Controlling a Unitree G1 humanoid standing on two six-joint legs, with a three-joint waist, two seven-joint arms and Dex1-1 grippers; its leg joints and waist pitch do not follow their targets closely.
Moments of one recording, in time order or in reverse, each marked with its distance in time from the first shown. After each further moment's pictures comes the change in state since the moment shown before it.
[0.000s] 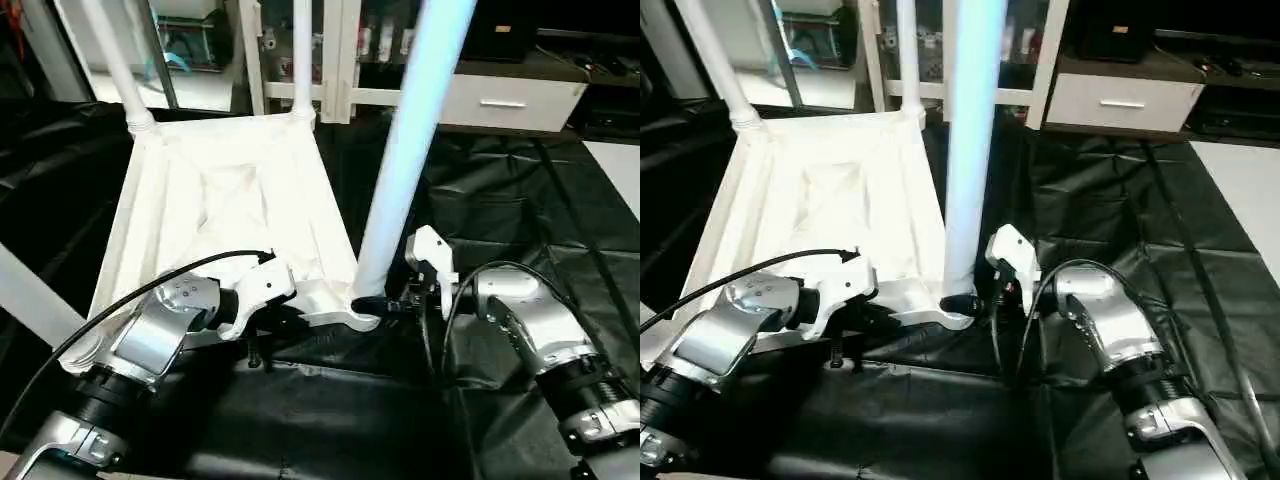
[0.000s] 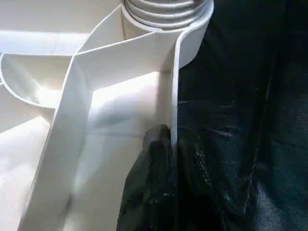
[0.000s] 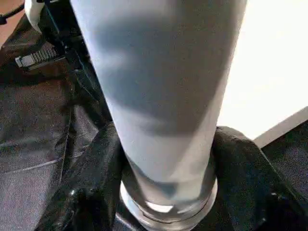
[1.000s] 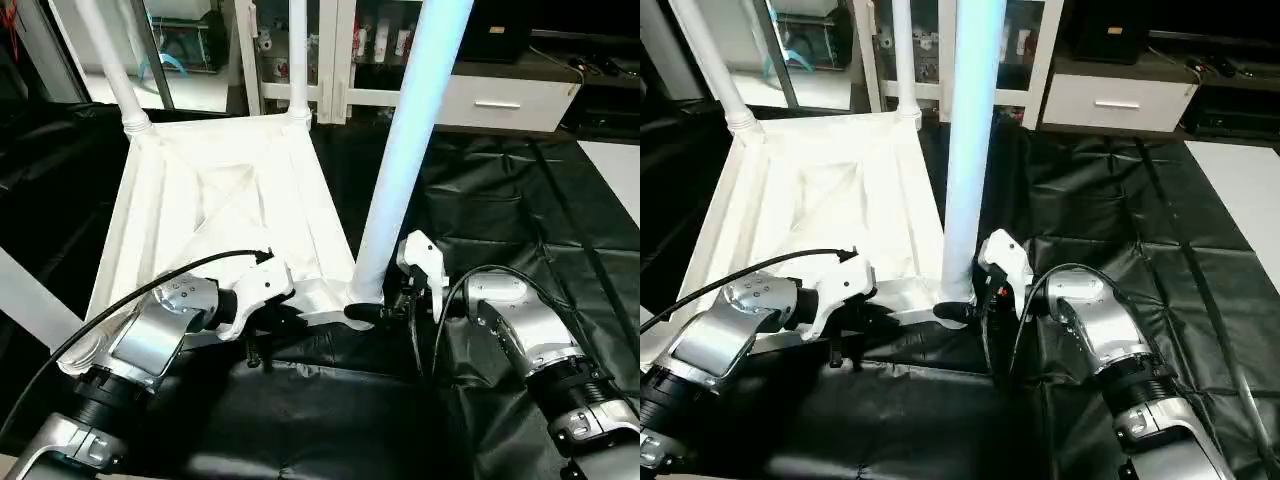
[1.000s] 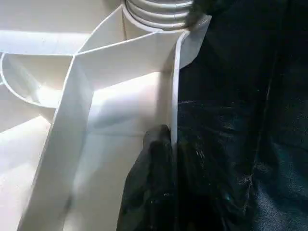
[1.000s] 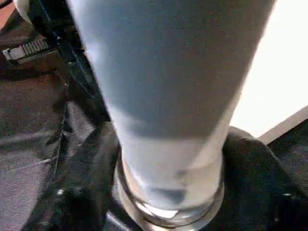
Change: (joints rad) left arm 0.002 -0.001 0.003 -0.010 0.000 0.015 0.007; right arm -0.003 0.029 0.004 0.040 -0.036 -0.033 -0.018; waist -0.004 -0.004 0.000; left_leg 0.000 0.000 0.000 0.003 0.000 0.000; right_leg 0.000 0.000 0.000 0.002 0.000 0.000
